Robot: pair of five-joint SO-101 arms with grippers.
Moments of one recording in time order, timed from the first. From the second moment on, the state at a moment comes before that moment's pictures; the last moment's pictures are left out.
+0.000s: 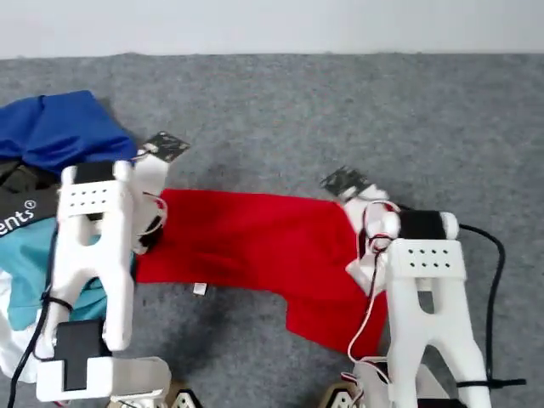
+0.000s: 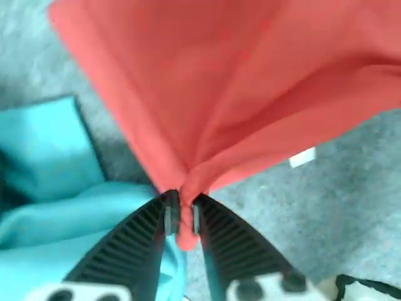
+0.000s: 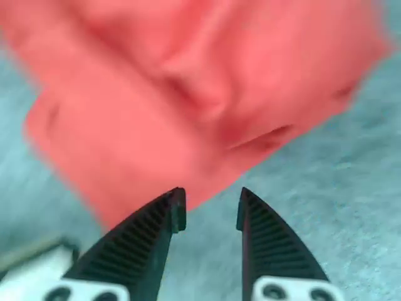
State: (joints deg) left arm -8.1 -3.4 20.1 87.4 -28.5; right arm -1.5 -30.8 38.2 81.6 33.6
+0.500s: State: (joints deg) left arm -1.4 -3.4 20.1 79.6 -18.9; right arm -1.0 -28.3 46.3 52.0 25.4
